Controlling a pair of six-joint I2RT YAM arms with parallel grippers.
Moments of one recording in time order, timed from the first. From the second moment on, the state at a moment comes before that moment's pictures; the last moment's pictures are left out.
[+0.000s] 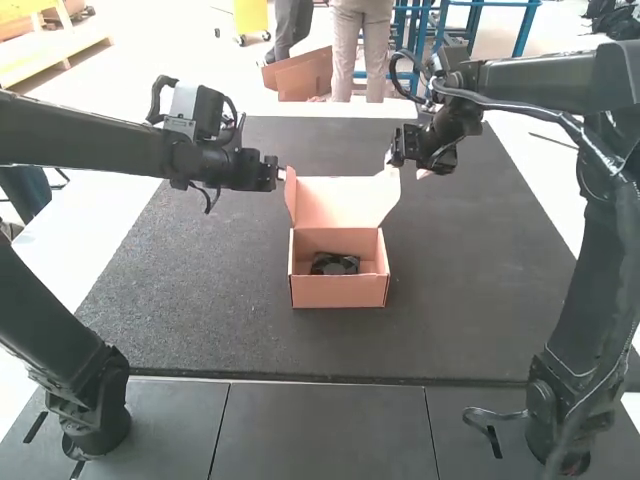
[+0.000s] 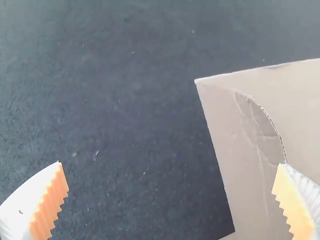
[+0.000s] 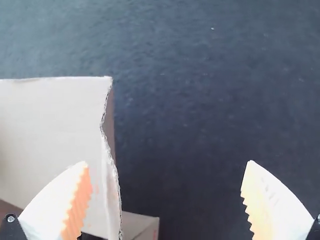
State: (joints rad) left arm -0.28 1.43 0.90 -0.05 0.10 -0.14; right arm 0.34 1.79 1.47 -0.66 -0.15 0.20
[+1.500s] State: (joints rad) left arm -0.28 1.45 0.90 -0.03 0.10 -0.14; right arm 0.35 1.81 1.53 -0.77 -0.26 0.19
